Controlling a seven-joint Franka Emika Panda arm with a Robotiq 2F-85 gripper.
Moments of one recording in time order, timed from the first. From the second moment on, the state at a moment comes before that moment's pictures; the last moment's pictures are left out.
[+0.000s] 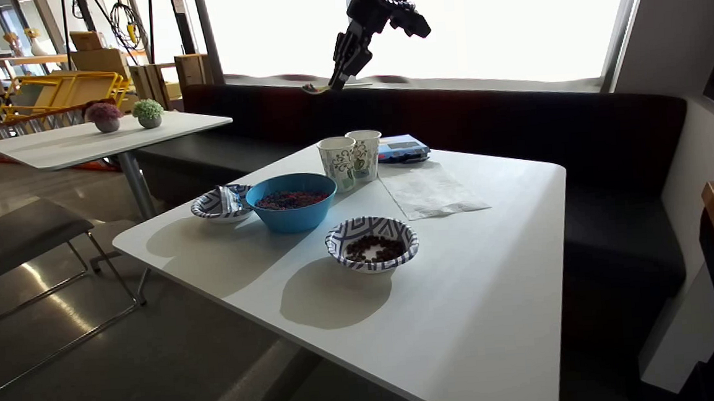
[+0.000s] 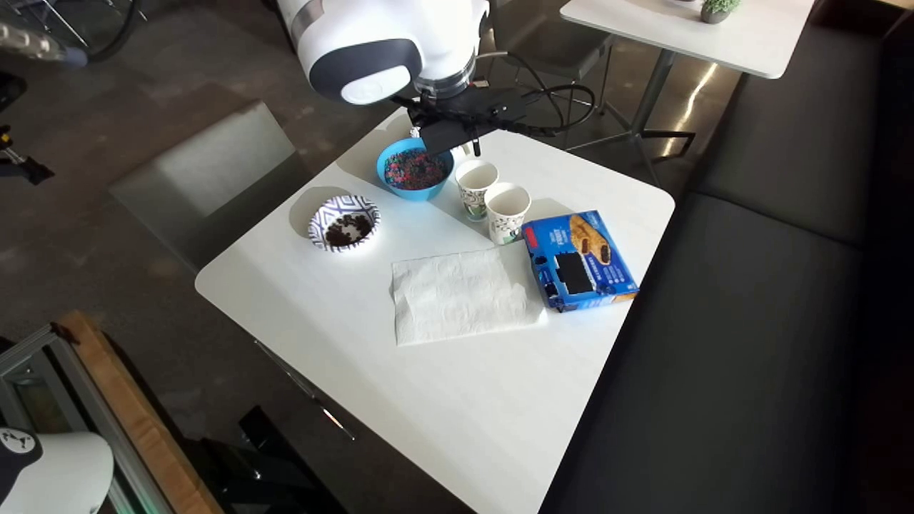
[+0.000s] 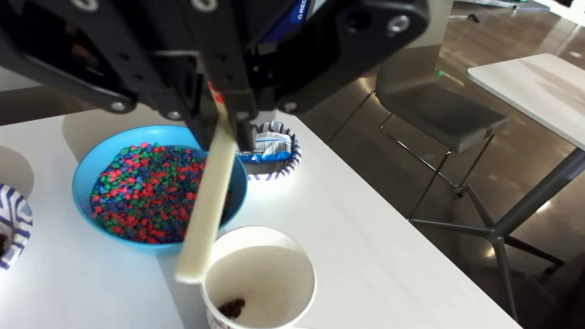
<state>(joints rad) -0.50 0.48 0.43 -1.93 0.38 2.77 -1.58</state>
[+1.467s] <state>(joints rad) -0.49 0.51 0.35 -1.87 0.50 2.78 -1.58</state>
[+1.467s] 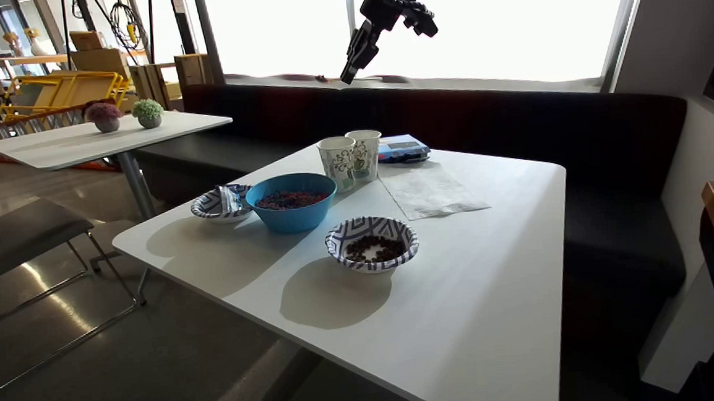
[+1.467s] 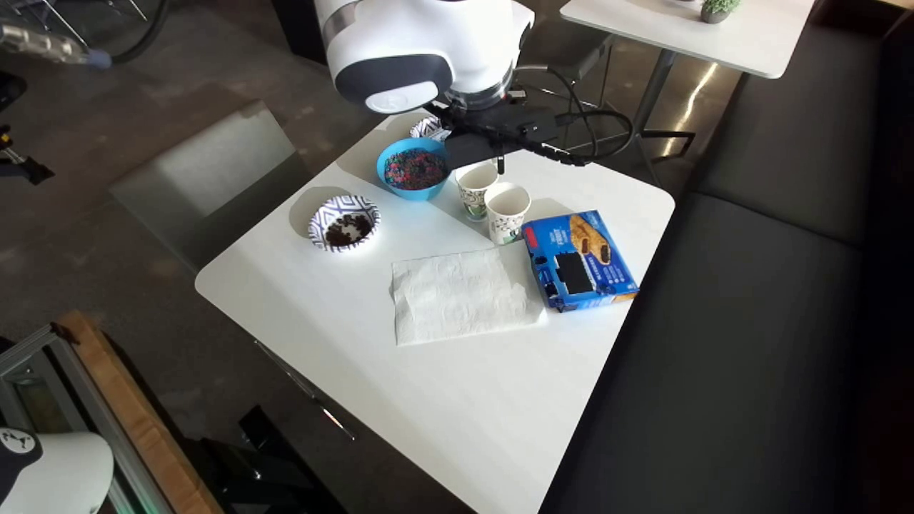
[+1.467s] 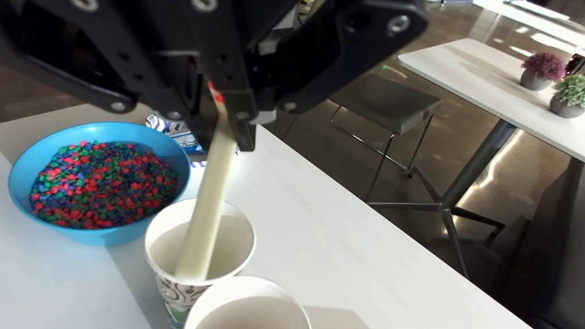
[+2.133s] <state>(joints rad) -0.48 0.54 0.38 -1.87 0.59 2.94 -1.53</state>
